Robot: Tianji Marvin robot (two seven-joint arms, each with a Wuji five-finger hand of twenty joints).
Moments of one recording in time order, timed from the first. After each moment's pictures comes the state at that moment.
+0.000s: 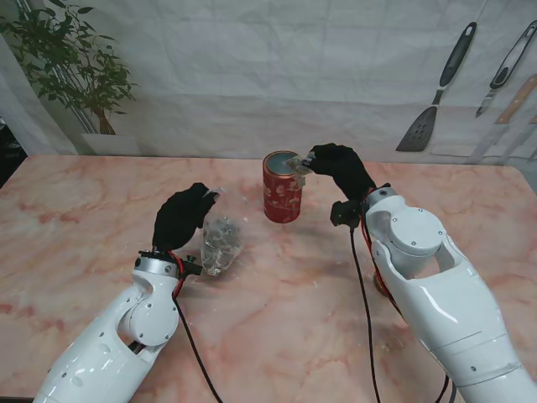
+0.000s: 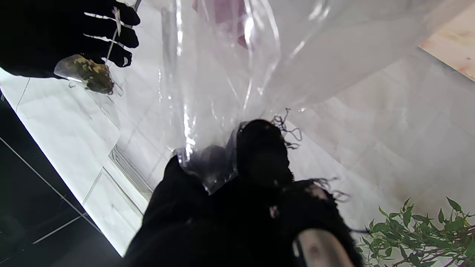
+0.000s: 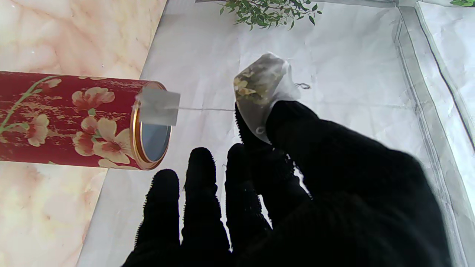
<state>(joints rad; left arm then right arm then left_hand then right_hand) 1.54 -1.20 -1.15 -1.55 0.67 -0.18 0.58 -1.34 -1.21 1.25 -1.63 0.36 0.14 0.05 1.15 0.00 -0.05 -0.01 0.67 0.23 1.07 1.24 0.93 0.13 1.00 0.80 1.16 -0.04 1.13 0.84 1.24 -0.25 1.78 0.56 0.82 -0.54 0.91 -0.19 0.84 0.30 1.01 0.52 0.22 0.21 1.05 0.90 0.10 0.18 0.90 0.60 -0.11 0.14 0.69 0.80</state>
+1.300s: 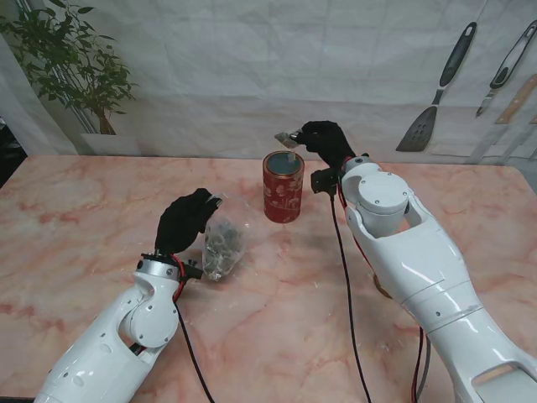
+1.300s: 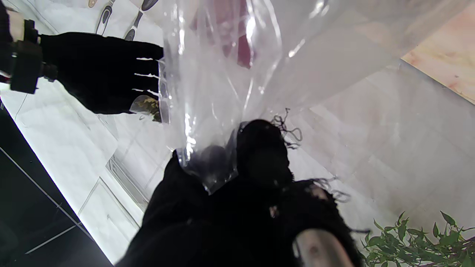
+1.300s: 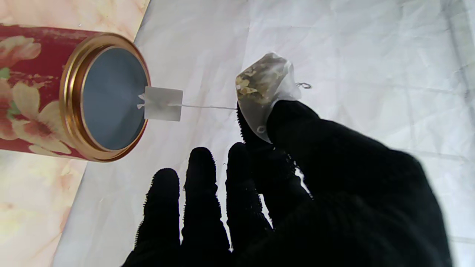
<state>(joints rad) 1.54 -1.20 -1.14 -1.52 0.66 -0.20 0.56 -1.09 -1.28 1.12 -1.40 0.34 0.19 -0.09 1.15 0.00 -0.05 -0.01 0.67 0.23 1.07 1.24 0.93 0.13 1.00 0.80 1.16 -0.04 1.13 0.84 1.24 -0.25 1.78 0.56 0.82 -0.54 0.90 -0.19 0.84 0.28 1.01 0.52 0.24 0.20 1.05 0.91 0.11 0.18 0.90 0.61 -0.10 0.14 0.69 0.80</state>
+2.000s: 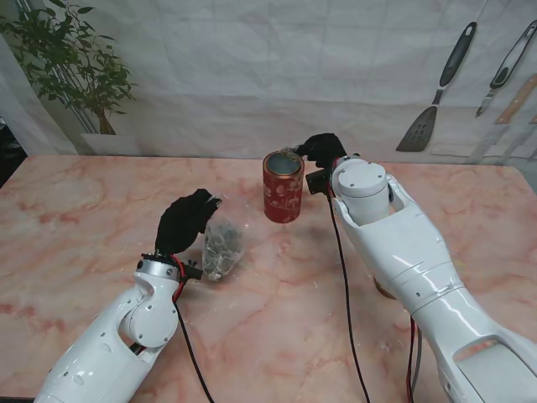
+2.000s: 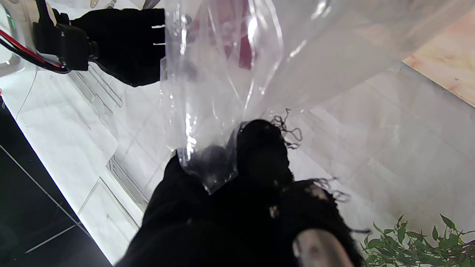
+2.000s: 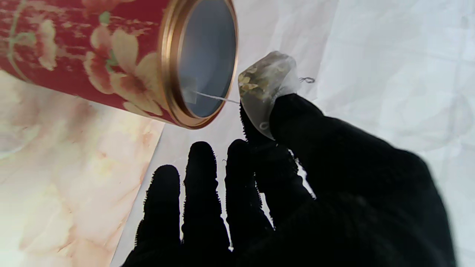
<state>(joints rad) 1.54 -1.20 -1.14 -1.51 0.66 -0.21 0.56 -0.99 -1.34 1.06 -1.25 0.26 0.41 -0.18 1.15 0.00 -0.05 -0.01 0.67 0.23 1.07 1.24 0.93 0.13 1.00 0.80 1.16 -0.04 1.13 0.84 1.24 -0.25 1.78 0.56 0.81 -0.56 0.90 -0.19 0.84 0.25 1.05 0.38 0.28 0.20 1.08 0.93 0.16 0.18 0.97 0.63 -0.10 0.14 0.77 0.78</state>
